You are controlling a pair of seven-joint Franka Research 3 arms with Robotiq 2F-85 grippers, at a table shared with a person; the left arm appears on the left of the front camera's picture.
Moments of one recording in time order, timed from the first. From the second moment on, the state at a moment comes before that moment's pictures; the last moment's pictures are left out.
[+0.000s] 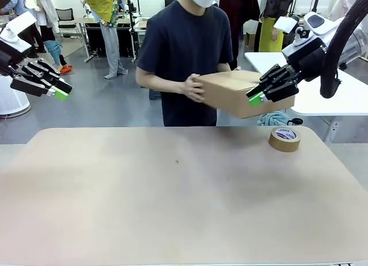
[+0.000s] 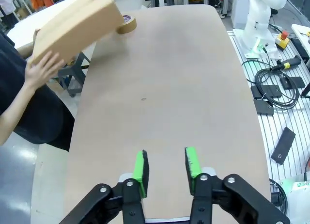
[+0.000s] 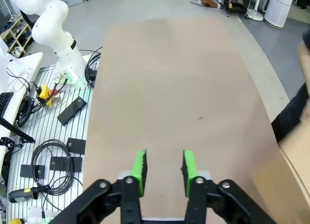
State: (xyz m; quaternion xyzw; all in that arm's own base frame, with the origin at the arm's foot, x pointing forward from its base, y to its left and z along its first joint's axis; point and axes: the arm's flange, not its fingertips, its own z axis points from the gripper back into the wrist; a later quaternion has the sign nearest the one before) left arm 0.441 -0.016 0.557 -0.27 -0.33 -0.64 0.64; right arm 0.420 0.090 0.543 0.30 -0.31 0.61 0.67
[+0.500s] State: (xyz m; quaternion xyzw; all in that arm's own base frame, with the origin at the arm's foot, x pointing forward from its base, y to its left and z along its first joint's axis) left arm 0.440 -0.017 0.554 -0.28 -0.32 -0.64 0.64; right arm 0.419 0.088 0.537 0.30 -0.30 0.60 0.68
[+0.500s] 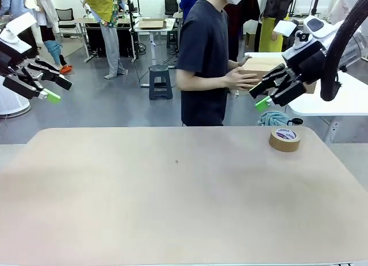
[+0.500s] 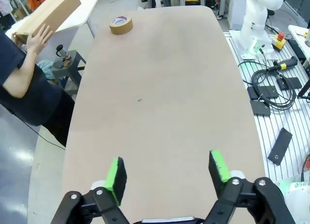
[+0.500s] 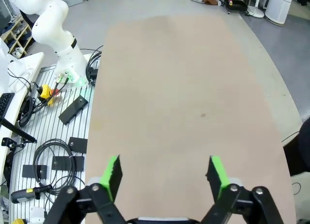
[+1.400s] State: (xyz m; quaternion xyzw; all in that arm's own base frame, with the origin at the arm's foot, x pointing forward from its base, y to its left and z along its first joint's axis) left arm 0.440 -0.017 0.553 -0.28 -0.32 -0.64 0.64; right arm 0.416 0.083 0.540 0.29 -0.28 0.60 0.69
